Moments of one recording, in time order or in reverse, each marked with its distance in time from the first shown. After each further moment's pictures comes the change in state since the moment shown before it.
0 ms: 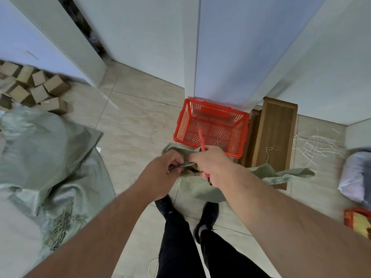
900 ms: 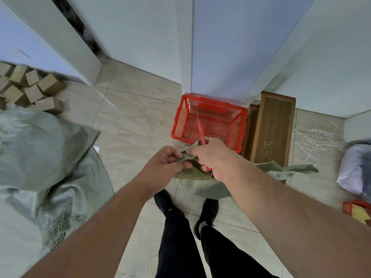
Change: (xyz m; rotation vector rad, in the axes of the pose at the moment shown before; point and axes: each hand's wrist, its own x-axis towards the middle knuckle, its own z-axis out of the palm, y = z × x) left_hand 0.004 0.007 0.007 -0.527 -0.119 -0.201; right_hand 0.010 0.001 -0.010 -0.010 -0.003 -0.074
